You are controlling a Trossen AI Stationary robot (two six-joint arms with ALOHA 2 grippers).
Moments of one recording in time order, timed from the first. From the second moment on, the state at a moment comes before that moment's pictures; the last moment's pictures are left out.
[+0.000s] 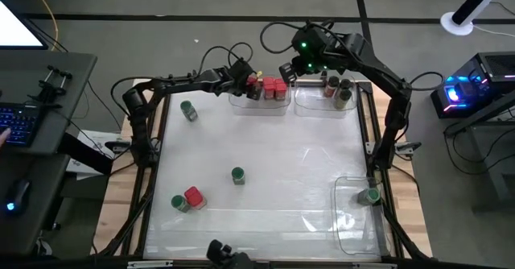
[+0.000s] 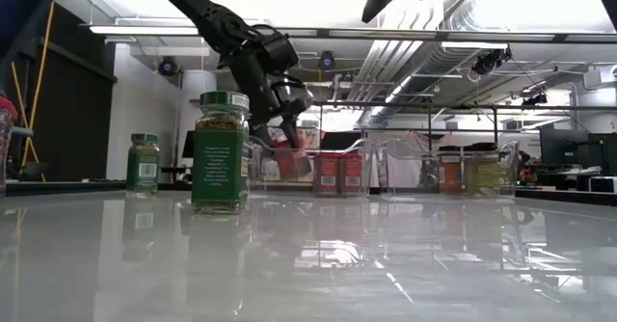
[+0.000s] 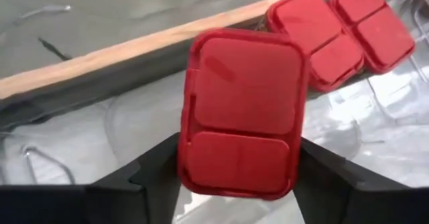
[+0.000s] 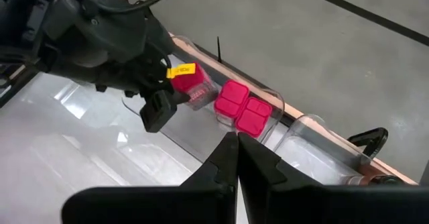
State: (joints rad) left arm 0.57 1.91 1.38 -0.41 -0.15 -0.54; right arm -0.41 1.82 2.31 -1.39 0.28 0.45
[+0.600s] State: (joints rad) left arm 0.60 1.78 1.38 -0.38 -0.08 -0.28; right arm -0.41 1.82 2.31 -1.39 0.29 0.44
